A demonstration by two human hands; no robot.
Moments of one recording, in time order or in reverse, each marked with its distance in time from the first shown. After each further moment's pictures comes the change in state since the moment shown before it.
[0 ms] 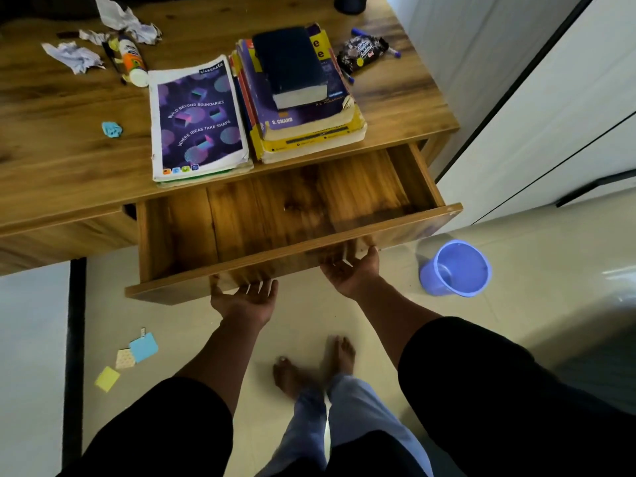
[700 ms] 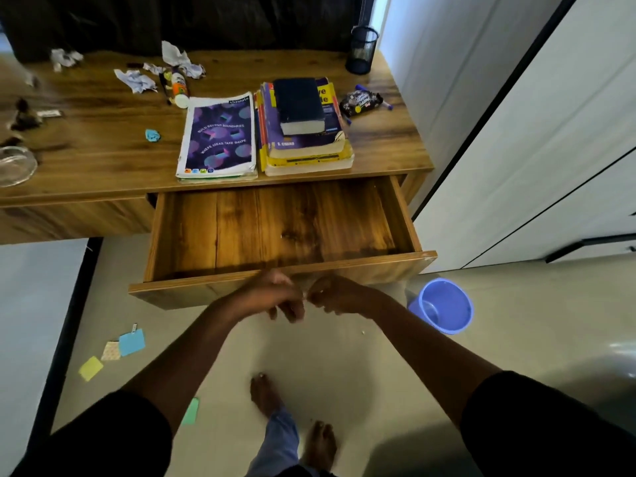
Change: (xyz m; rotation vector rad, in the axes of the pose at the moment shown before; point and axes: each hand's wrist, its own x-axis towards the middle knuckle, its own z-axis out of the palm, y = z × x) left_hand -0.138 -0.047 0.028 1.980 -0.636 0.273; right_hand -0.116 -0.024 -0.027 -1.991 -0.468 -0.343
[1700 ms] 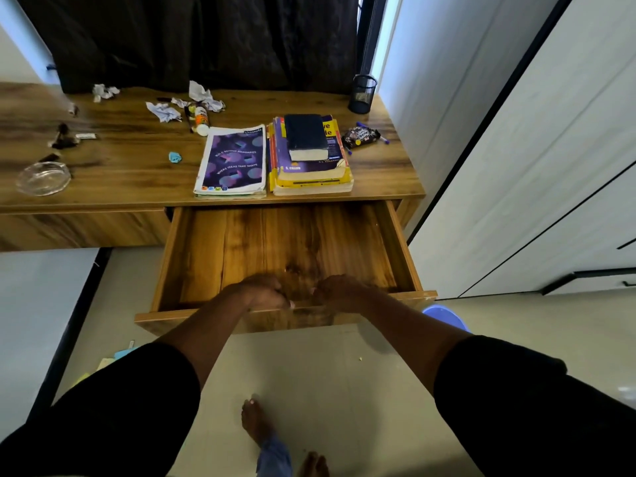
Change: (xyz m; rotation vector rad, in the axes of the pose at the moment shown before) left_hand 0.025 -0.011 -0.014 0.552 0.105 -0.262; right_hand -0.003 -0.017 -0.014 -0.638 0.130 -0.011
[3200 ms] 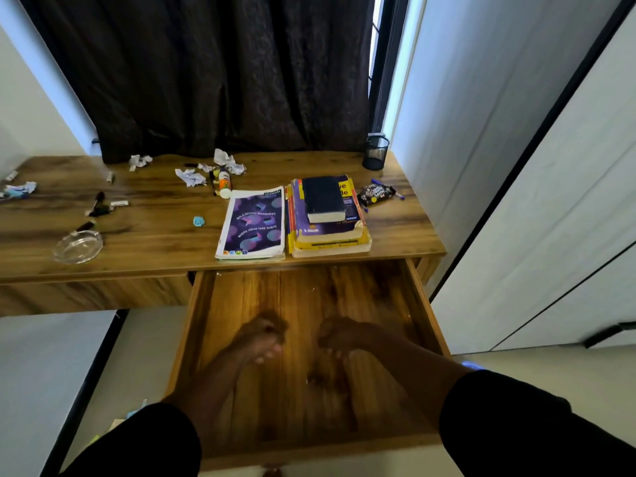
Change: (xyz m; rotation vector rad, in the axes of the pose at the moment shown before) left_hand 0.020 -0.041 -0.037 -0.573 0.238 -0.144; right_hand 0.054 -0.027 -0.048 0.348 -0.211 0.010
